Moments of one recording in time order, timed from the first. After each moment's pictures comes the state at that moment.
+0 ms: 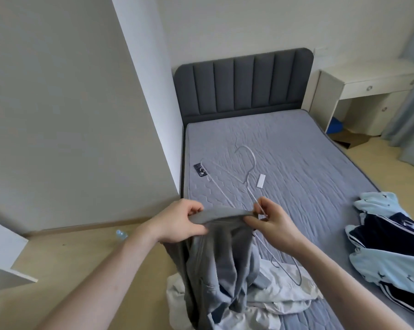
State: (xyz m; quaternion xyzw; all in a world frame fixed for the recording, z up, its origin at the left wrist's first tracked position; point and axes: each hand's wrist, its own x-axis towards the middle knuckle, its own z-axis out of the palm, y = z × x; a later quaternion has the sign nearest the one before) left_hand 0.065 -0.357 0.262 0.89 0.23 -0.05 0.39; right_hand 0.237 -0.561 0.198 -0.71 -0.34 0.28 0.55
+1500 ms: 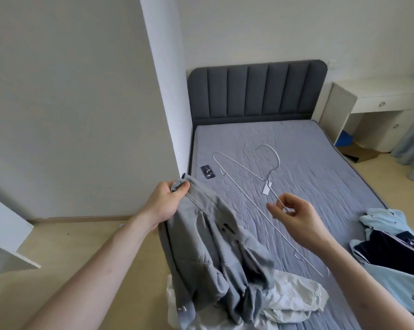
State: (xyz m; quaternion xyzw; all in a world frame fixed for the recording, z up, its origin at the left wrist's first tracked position) left_hand 0.037 -0.308 0.257 0.75 0.33 0.19 0.53; right_hand 0.238 -0.574 0.238 -0.77 -0.35 0.16 0.51
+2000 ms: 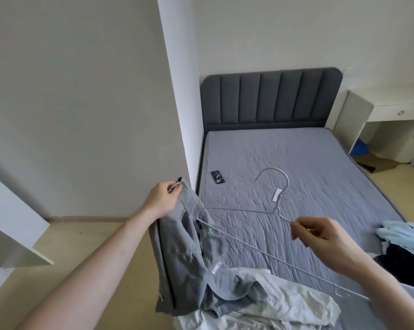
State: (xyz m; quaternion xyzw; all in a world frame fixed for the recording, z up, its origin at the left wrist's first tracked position) left_hand 0.025 -0.270 0.249 0.83 0.41 0.18 0.33; right_hand 0.239 -0.612 0.250 -0.79 -0.45 0.16 0.40
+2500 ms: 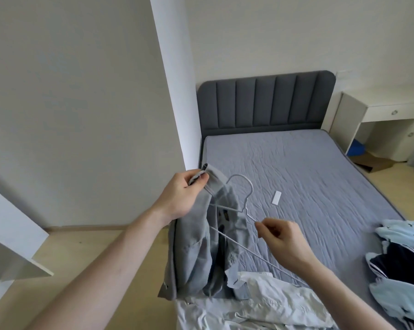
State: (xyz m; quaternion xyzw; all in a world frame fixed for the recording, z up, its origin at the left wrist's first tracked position) left_hand 0.044 -0.328 0.311 0.82 0.20 0.24 0.48; right_hand 0.198 -0.557 0.217 -0.77 -0.43 0.11 0.46
